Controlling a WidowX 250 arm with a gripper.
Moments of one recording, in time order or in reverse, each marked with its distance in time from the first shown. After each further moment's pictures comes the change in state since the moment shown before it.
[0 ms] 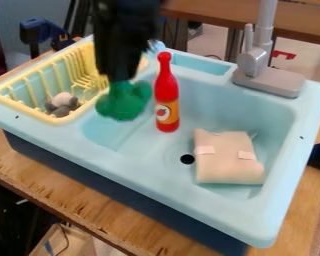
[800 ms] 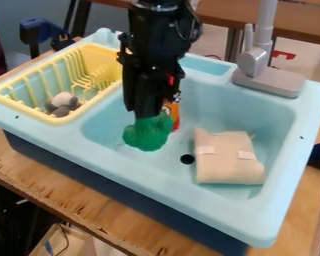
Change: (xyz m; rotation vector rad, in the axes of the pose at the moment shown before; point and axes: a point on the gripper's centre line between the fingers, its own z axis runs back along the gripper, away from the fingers) arm 0.032 0.002 -0.040 0.072 -0.062 -0.003
